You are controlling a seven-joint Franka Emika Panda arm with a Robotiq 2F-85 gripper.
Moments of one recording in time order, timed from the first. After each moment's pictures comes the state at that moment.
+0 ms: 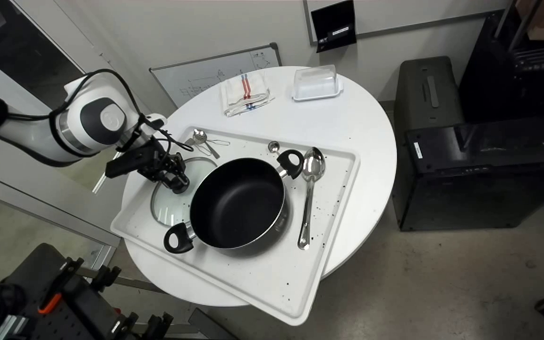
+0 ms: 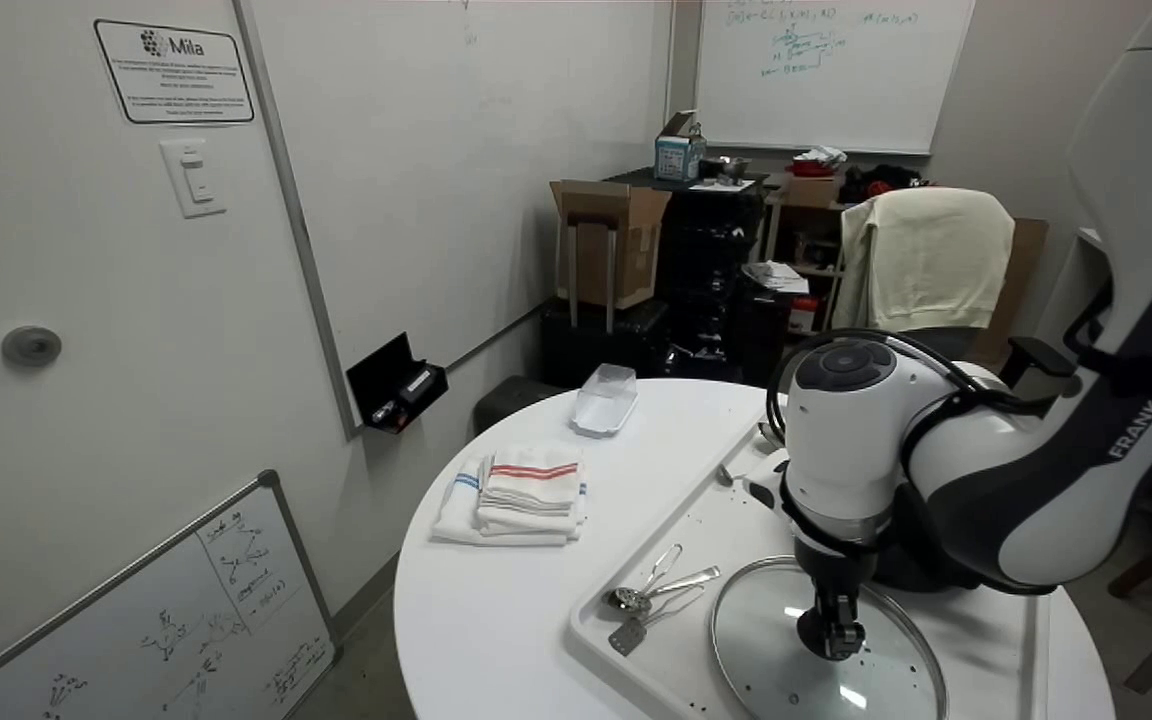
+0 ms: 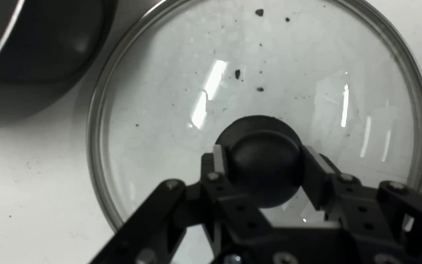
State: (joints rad) arm 0.28 0.83 0.02 -2.05 -0.39 2.71 0.05
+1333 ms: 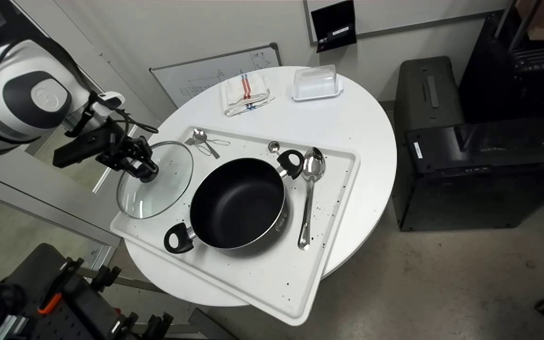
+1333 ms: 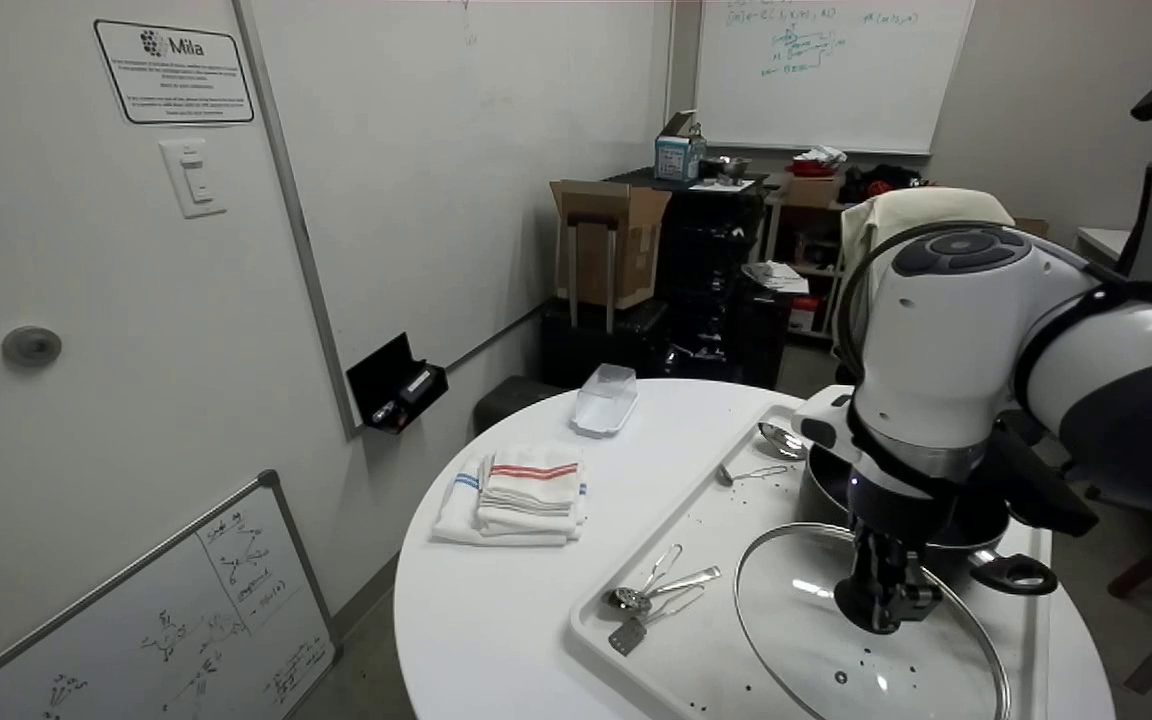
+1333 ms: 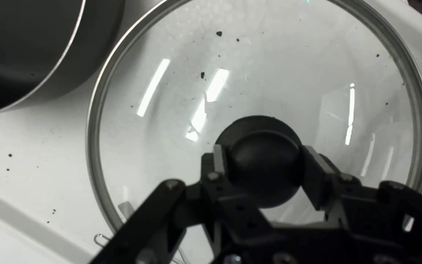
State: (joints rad) arm 0.25 0.52 0.10 -2.30 -0.37 2.73 0.00
